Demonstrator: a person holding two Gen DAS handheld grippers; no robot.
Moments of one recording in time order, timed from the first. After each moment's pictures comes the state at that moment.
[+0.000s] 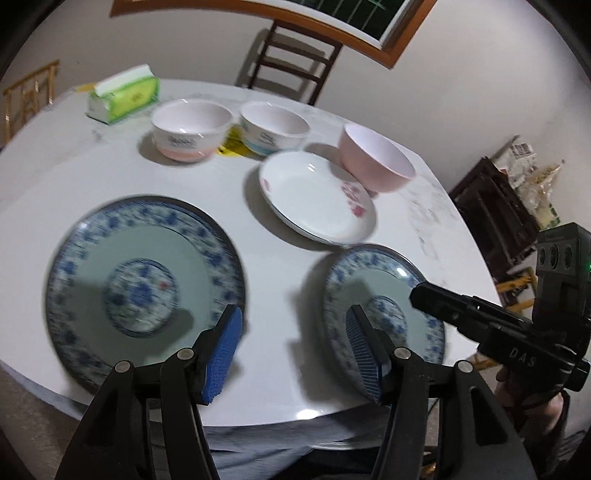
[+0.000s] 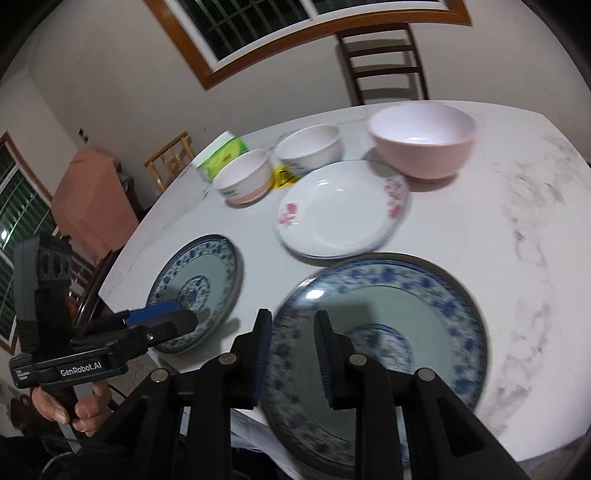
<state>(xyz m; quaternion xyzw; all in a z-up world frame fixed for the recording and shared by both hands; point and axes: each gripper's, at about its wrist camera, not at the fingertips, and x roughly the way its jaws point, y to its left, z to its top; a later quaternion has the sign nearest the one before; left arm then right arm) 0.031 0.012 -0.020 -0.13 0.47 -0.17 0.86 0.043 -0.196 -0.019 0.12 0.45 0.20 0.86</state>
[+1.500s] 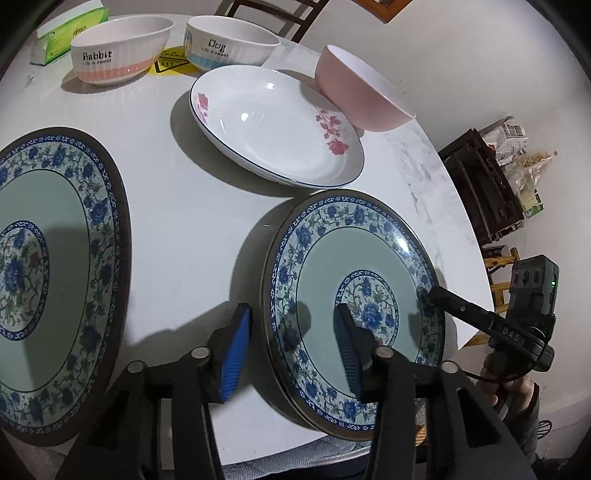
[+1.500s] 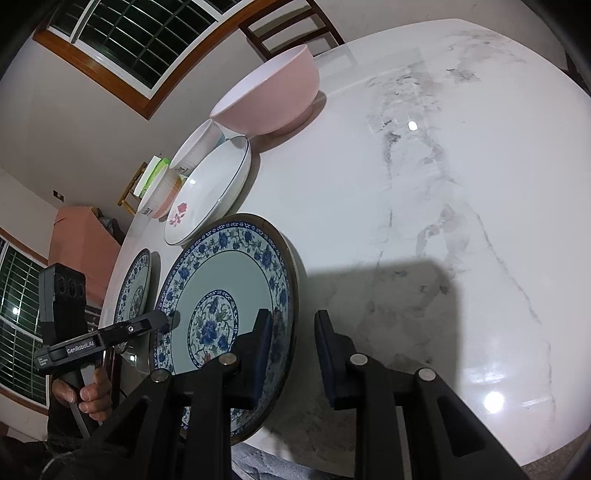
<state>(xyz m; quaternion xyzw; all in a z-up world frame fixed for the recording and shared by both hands) 0.065 -0.039 -0.085 -0.16 0.55 -0.22 0.79 0.049 -0.327 -0.105 0.24 0.49 0.16 0.82</state>
